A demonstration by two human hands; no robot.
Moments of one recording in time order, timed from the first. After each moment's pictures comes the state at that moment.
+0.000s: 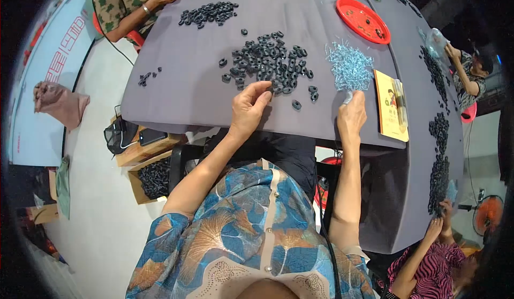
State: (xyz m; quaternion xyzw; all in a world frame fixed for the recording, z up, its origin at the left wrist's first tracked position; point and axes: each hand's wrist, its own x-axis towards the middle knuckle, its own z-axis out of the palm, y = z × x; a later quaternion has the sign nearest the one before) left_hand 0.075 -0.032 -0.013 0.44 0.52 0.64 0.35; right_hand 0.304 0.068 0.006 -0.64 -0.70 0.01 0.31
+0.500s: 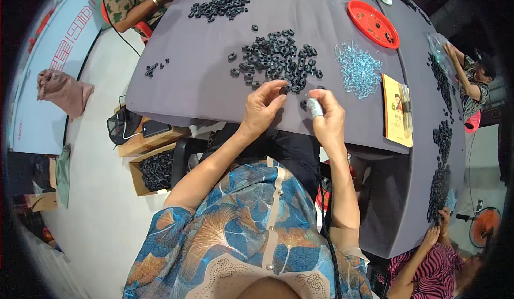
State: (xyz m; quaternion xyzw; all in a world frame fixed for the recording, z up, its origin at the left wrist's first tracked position) left_hand 0.084 -0.034 -0.013 0.45 0.49 0.66 0.36; right_hand 0.245 0.012 0.034 -0.41 -0.75 0.34 0.41
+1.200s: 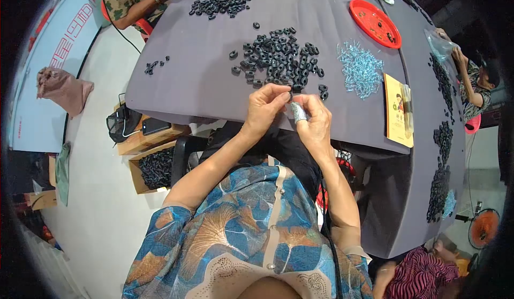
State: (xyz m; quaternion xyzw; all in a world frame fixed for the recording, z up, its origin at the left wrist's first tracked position) left_hand 0.092 -0.037 -0.006 0.36 0.44 0.69 0.45; right_hand 0.224 -0.007 0.032 -0.36 -0.79 0.29 0.41
